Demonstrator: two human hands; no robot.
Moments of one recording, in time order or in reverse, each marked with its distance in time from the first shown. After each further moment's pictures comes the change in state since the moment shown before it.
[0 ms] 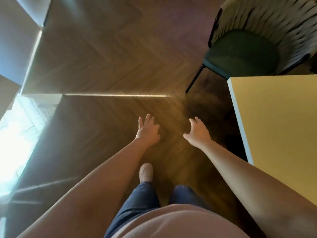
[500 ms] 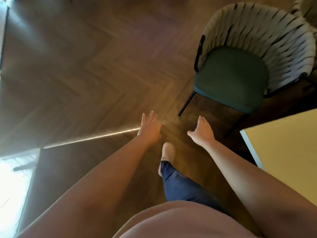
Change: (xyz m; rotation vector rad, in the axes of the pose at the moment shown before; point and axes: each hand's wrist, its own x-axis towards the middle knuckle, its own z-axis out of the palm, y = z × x) left_hand 0.274 -0.069 -0.172 0.193 0.053 0.310; right_hand 0.253 -0.062 -0.105 0.198 0.130 0.321
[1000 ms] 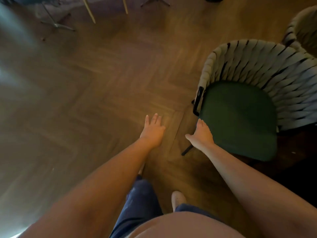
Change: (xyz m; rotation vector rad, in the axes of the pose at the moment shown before) left_hand 0.310 -0.105 -0.191 0.253 -0.028 0.174; right_hand 0.290 -0.137 -0.126 0.116 0.046 0.127
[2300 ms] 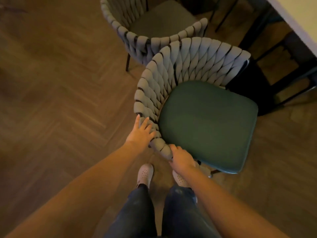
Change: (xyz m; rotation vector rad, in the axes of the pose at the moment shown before) left_hand 0.590 0.042 -0.273 1.088 0.128 1.308; right_hand 0.389 -0.073 -0.129 0.538 0.150 0.834
